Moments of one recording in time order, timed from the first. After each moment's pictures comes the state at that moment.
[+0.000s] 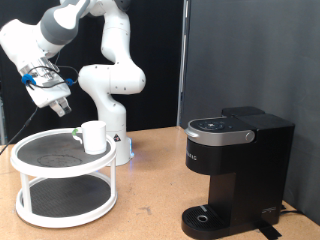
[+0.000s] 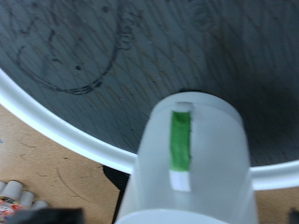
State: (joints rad) arm -0.42 -0.64 -0.58 -2.75 0.30 2.04 1.74
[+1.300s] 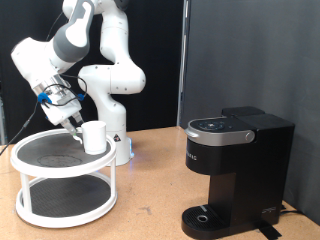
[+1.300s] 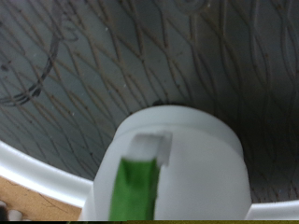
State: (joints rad) arm -0.37 -0.60 -0.56 -2.85 0.35 2.16 1.70
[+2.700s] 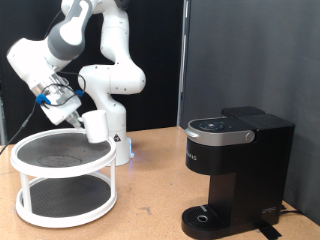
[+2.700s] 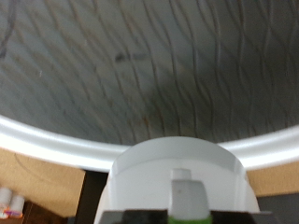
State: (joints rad) arm -0.41 -0.61 -0.56 -2.79 0.36 1.97 1.75
